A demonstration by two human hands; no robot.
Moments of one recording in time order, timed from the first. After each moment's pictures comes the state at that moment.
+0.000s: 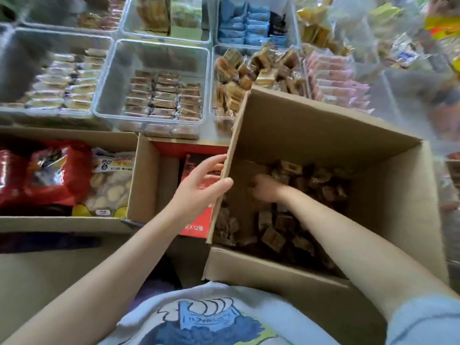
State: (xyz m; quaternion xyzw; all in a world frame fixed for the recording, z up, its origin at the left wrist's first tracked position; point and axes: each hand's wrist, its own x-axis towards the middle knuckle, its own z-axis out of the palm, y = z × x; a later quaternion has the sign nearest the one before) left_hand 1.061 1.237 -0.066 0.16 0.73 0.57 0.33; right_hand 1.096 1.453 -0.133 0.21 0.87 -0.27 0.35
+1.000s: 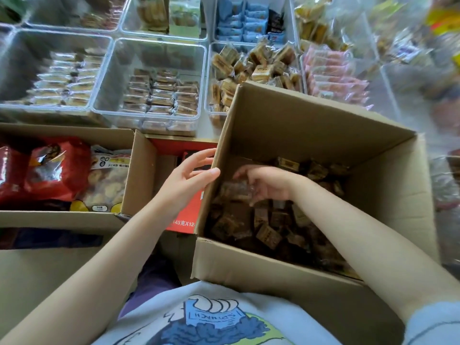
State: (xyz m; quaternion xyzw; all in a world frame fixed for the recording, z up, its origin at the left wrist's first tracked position) left_hand 1.065 1.234 -0.065 0.14 0.70 0.61 0.35; right_hand 1.113 1.470 -0.109 0.26 0.58 -0.70 0.34
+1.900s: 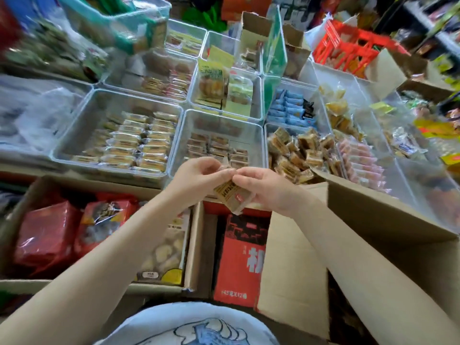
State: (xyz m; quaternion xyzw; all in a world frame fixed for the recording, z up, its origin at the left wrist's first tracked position) left_hand 0.841 1.105 -0.003 0.23 0.80 0.52 0.20; right_hand 0.918 1.292 0.018 0.13 0.73 -0.64 0.20
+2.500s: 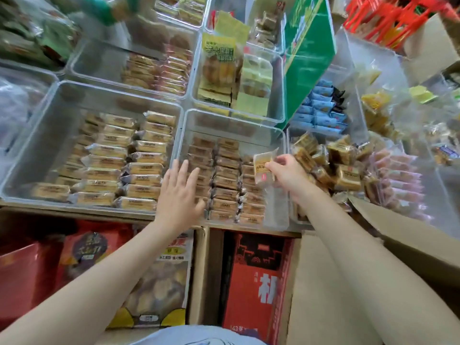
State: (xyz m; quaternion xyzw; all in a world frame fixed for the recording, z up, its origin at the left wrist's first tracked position) left_hand 0.719 1.124 -0.159 0.27 0.95 0.15 0.12; right_hand 0.758 1.386 -0.090 0.41 0.77 -0.48 0.07
